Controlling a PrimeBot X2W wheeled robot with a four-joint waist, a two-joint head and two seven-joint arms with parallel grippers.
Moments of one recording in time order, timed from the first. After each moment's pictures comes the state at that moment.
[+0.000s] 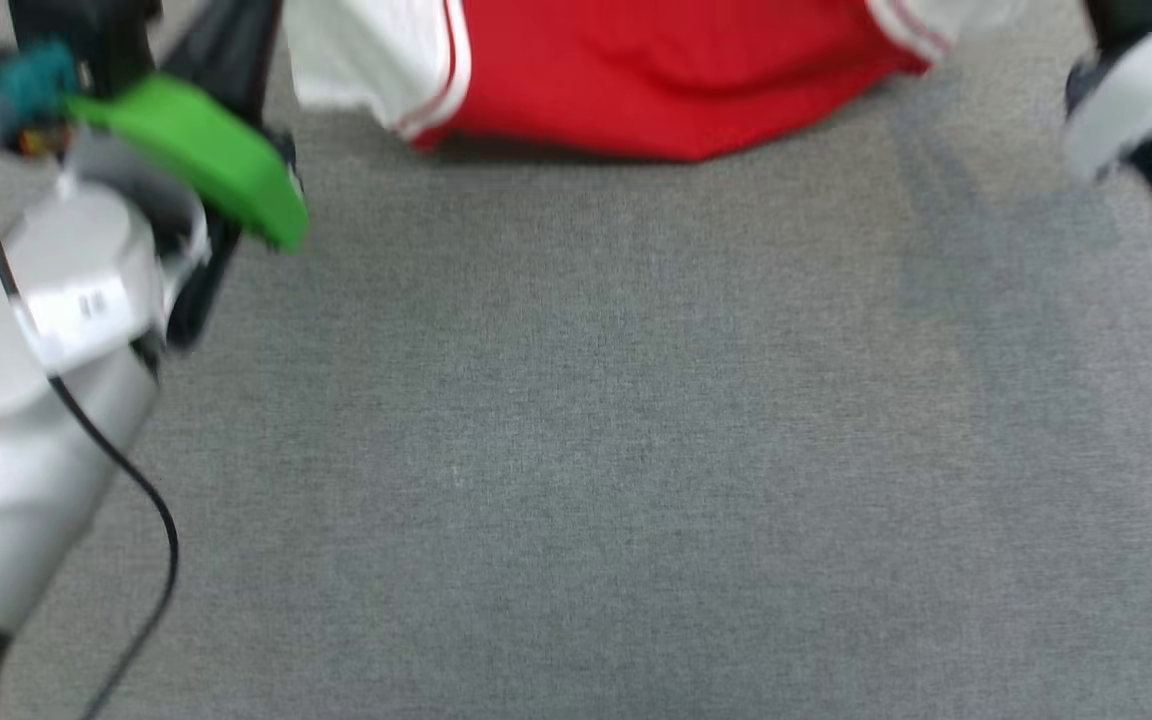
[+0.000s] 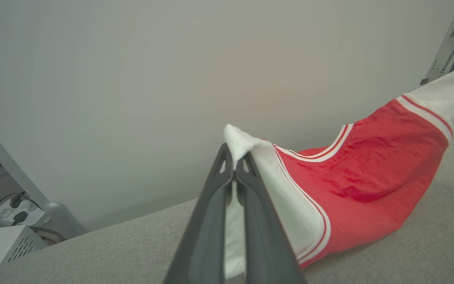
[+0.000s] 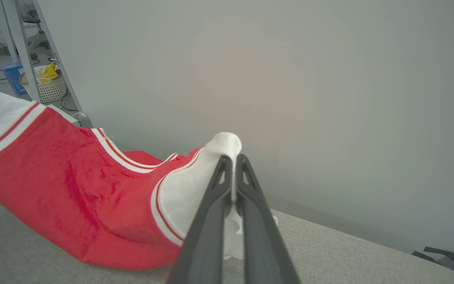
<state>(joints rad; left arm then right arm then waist) -1.03 0.59 -0.80 0.44 -0.85 0.00 -0.26 -1.14 -0.55 0.81 0.68 0.85 0.13 -0.24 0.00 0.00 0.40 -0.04</state>
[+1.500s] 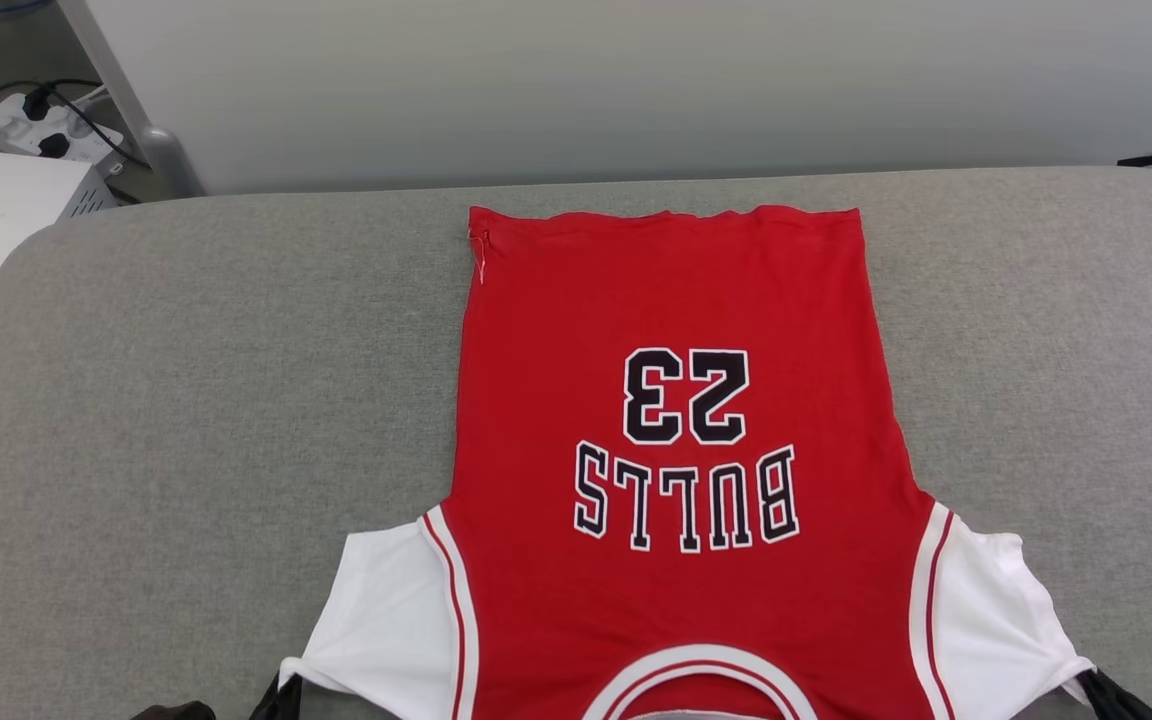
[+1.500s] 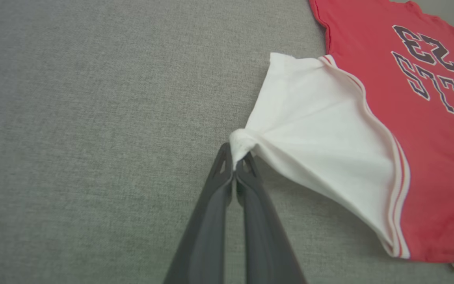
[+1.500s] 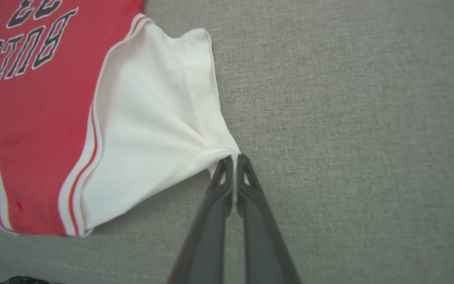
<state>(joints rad) 0.16 0.37 -0.29 0.29 -0.64 0.03 -0.26 0.13 -0.56 0.28 0.35 0.78 0.13 -0.08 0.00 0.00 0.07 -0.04</state>
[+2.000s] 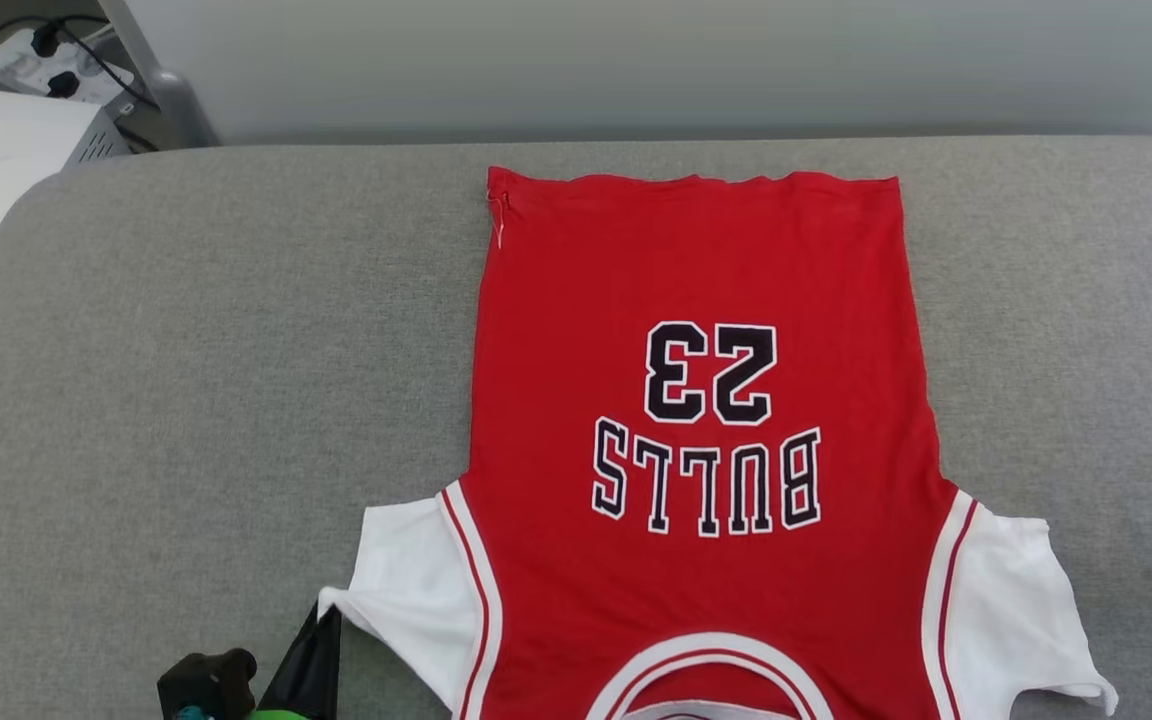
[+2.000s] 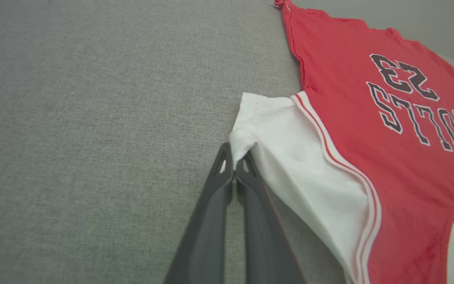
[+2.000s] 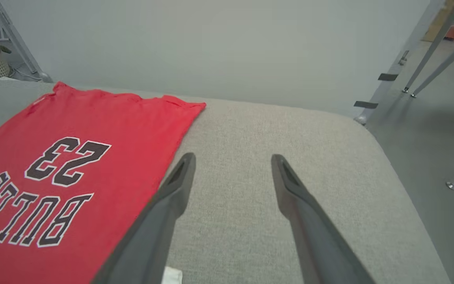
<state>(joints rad) 0.13 0.29 -0.26 0.20 -0.54 0.03 -0.26 -0.05 -0.64 0.02 0.04 0.62 0.13 0.06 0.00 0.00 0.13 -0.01</state>
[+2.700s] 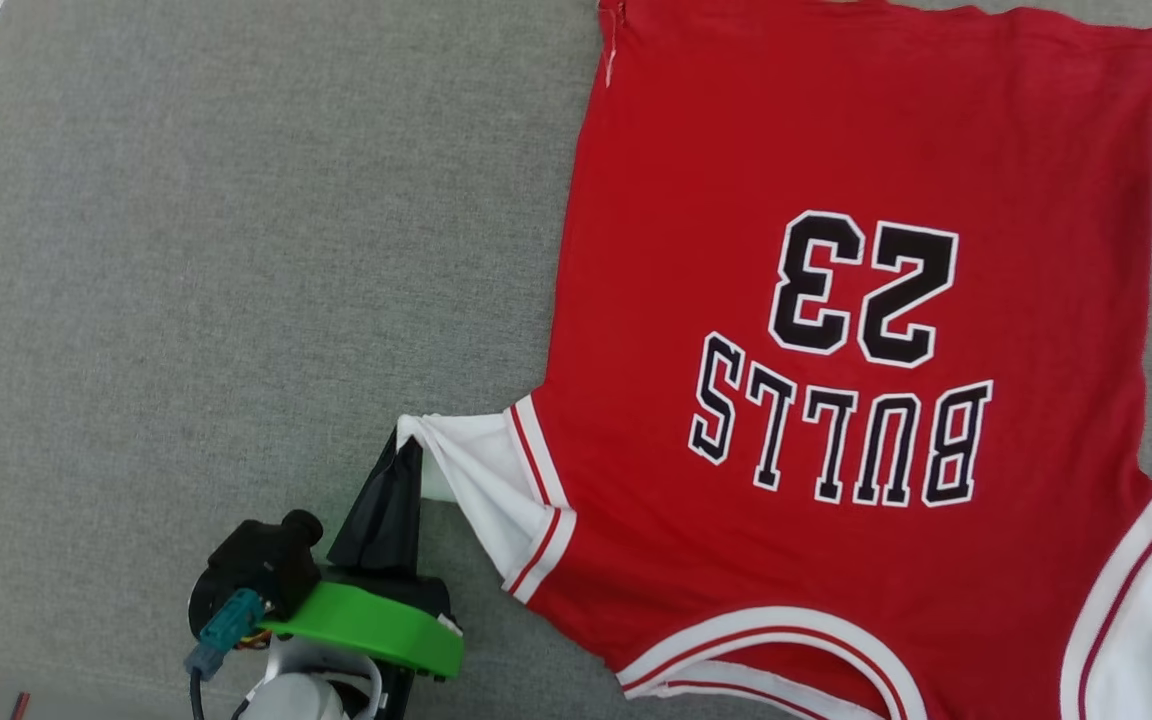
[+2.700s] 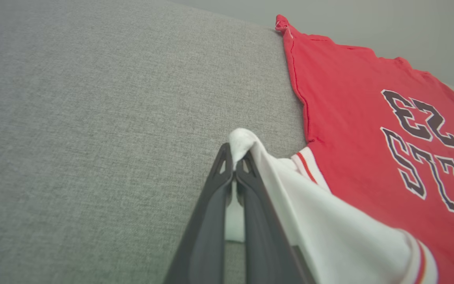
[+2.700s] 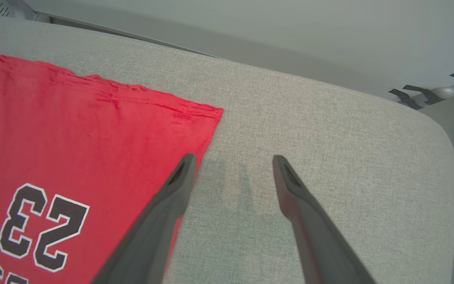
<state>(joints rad) -0.04 0.13 -0.22 0.05 -0.38 -0.06 -0.26 -1.00 -0.72 0.18 0.34 0.66 0.13 0.97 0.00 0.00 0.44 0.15</state>
